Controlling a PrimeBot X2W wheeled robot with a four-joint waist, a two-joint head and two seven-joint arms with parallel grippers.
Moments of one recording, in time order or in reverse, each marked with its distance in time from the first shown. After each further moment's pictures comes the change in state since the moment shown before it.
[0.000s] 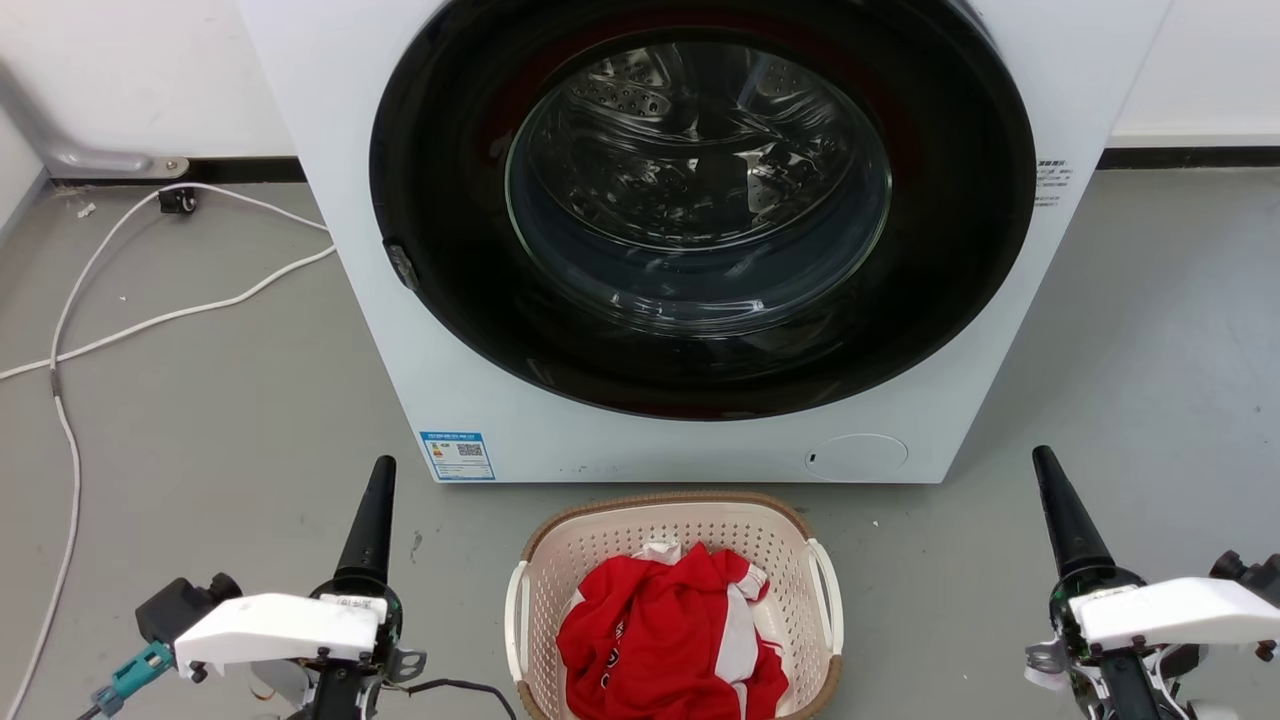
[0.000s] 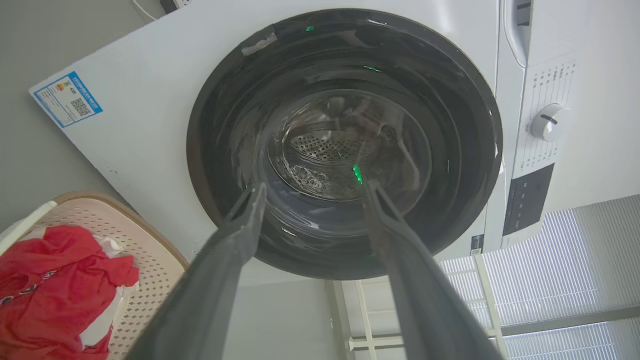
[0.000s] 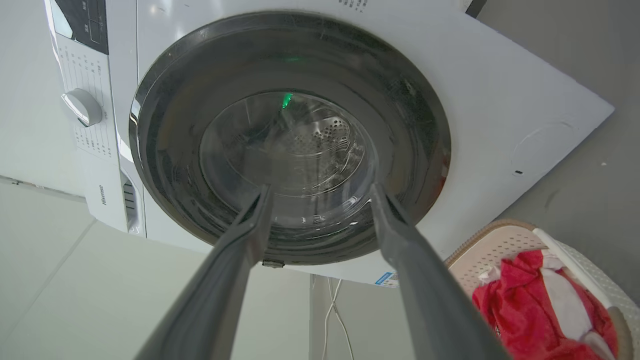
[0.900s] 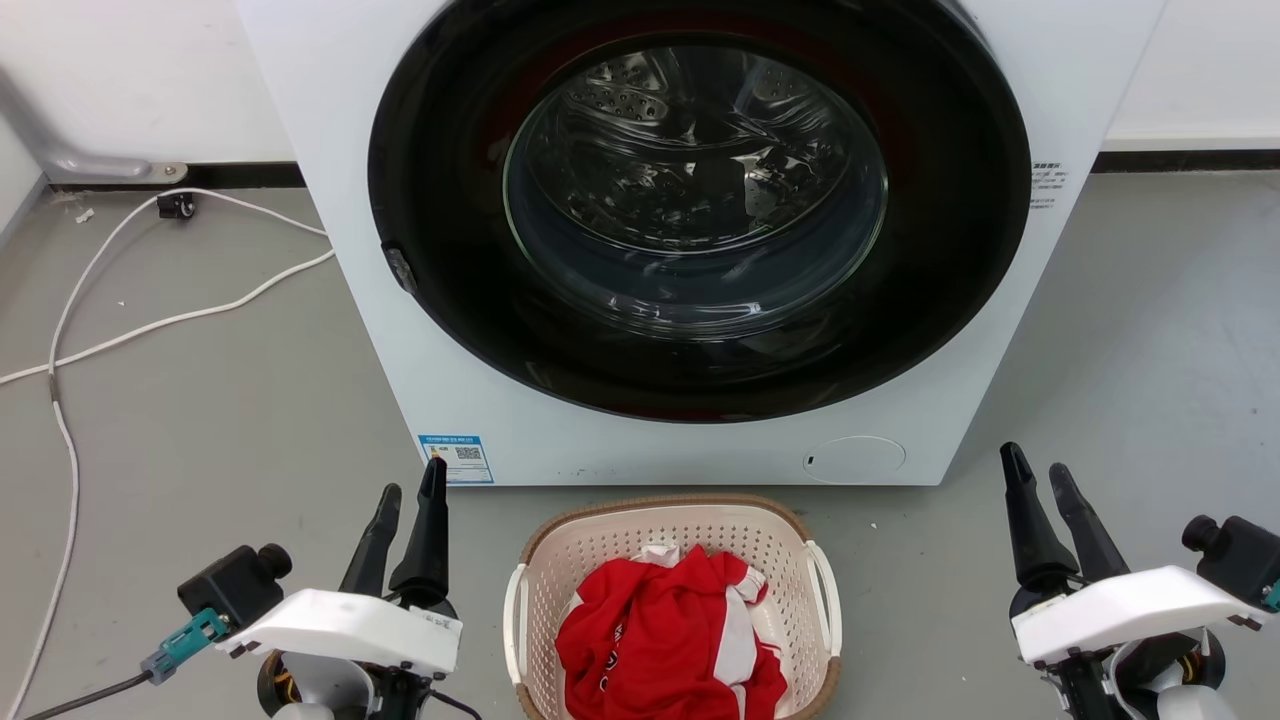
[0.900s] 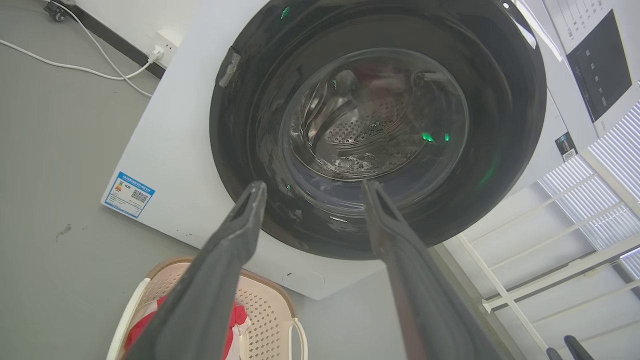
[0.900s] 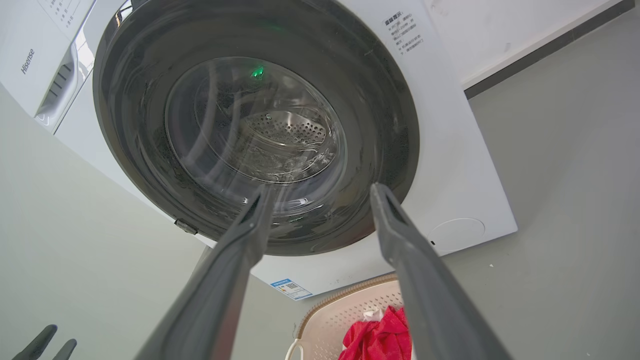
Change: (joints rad) left arm 0.004 0.006 -0.074 -0.011 0.503 0.000 -0.095; right arm 0.012 0.002 0.029 -0.060 -0.551 0.000 -0.053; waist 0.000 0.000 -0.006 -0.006
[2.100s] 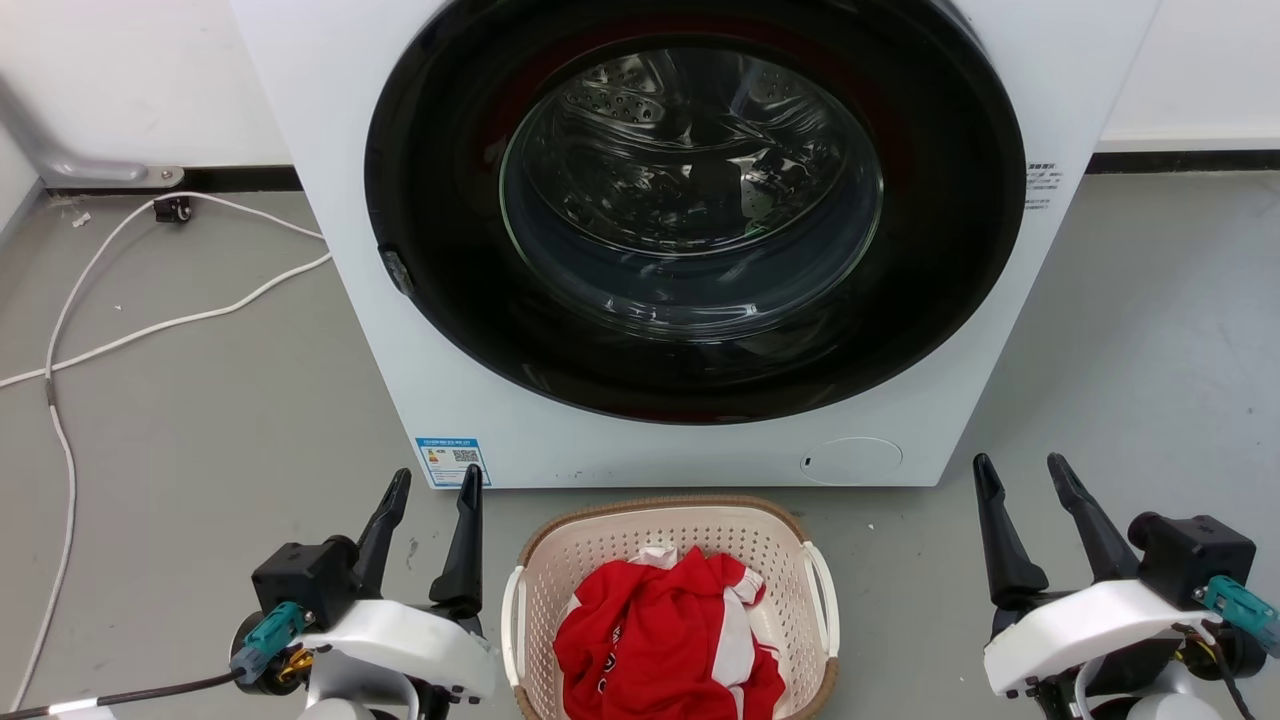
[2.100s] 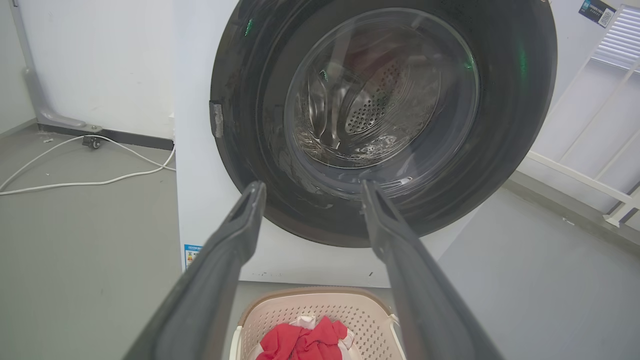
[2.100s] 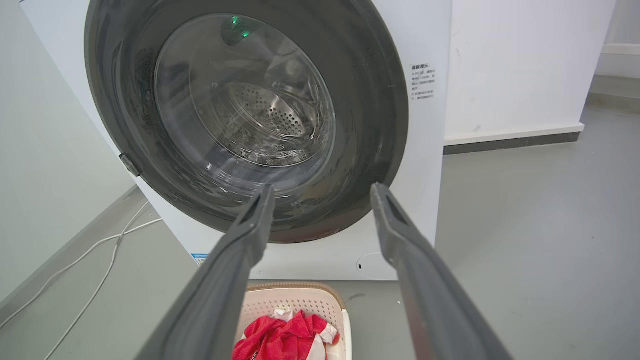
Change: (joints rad) left arm -0.003 0.022 -0.055 0.011 0.464 0.017 -0.098; right arm 0.039 0.000 0.026 -0.090 -0.442 0.000 -0.009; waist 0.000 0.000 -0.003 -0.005
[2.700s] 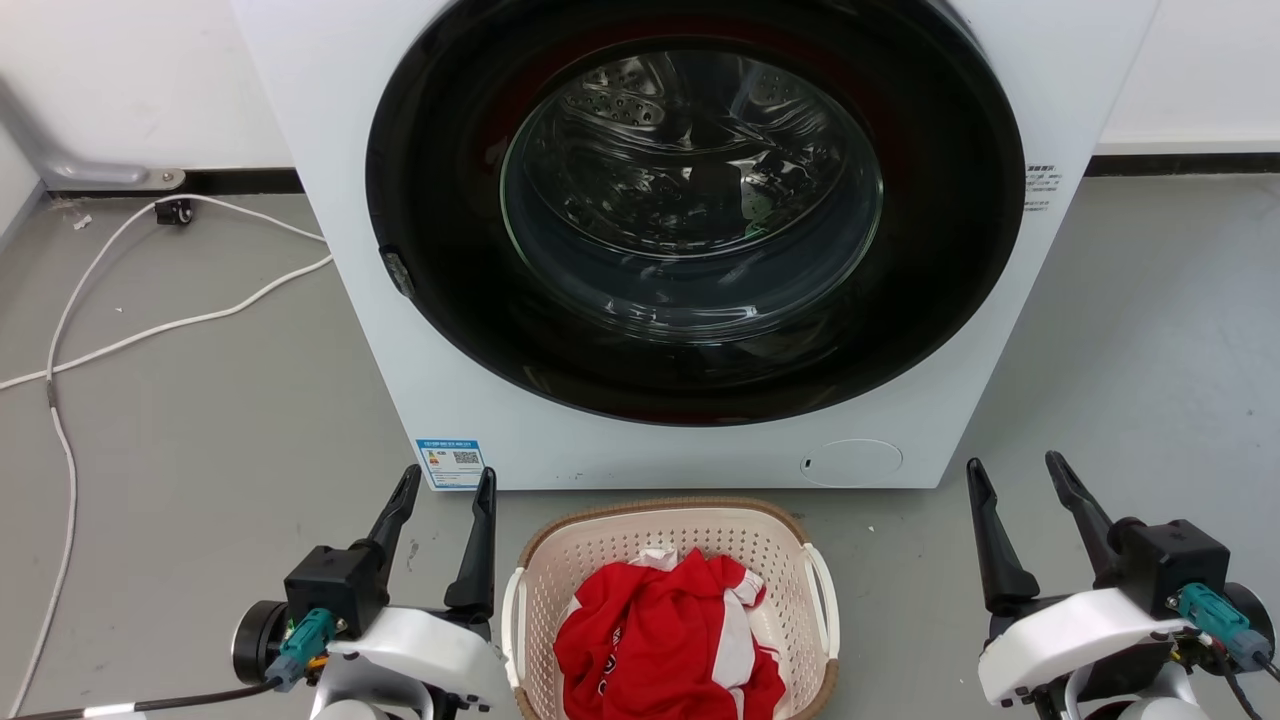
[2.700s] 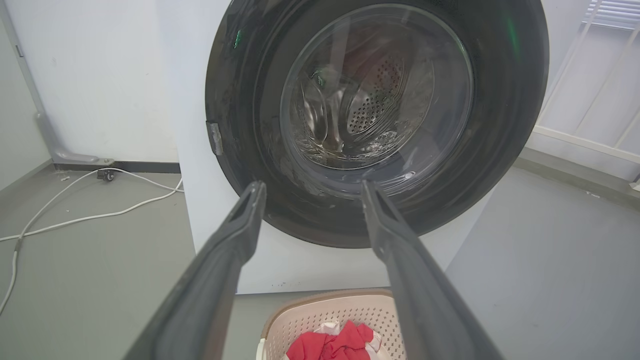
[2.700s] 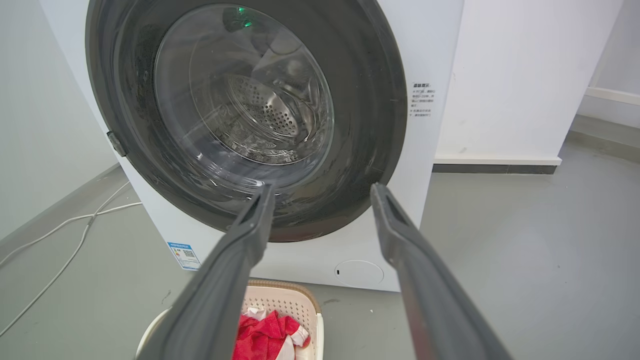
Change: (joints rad) left arm 0.000 -0.004 -0.011 0.005 0.136 0.003 -0.038; right arm 0.010 0.000 0.007 -0.013 -0.134 0.000 -0.023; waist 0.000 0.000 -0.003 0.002
